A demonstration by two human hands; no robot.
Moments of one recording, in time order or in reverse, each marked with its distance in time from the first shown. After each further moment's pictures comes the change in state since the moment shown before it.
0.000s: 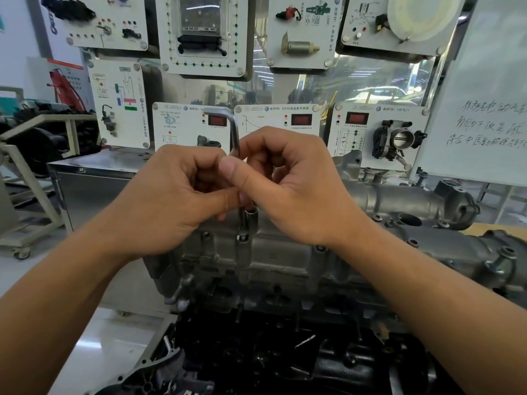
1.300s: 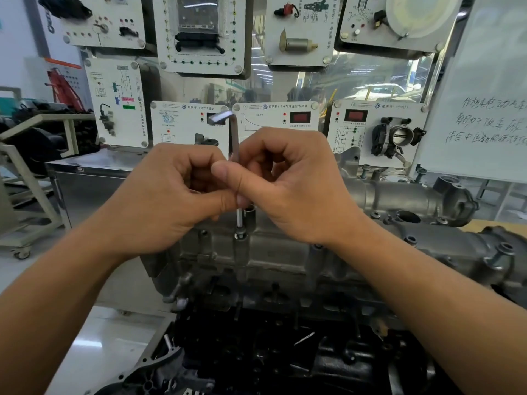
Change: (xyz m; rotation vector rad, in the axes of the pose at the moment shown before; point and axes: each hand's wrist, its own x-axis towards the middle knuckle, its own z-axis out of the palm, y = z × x) left_hand -0.001 0.002 0.001 0.012 -0.011 0.046; right_hand -0.002 0.002 -0.001 -0.011 0.007 -0.051
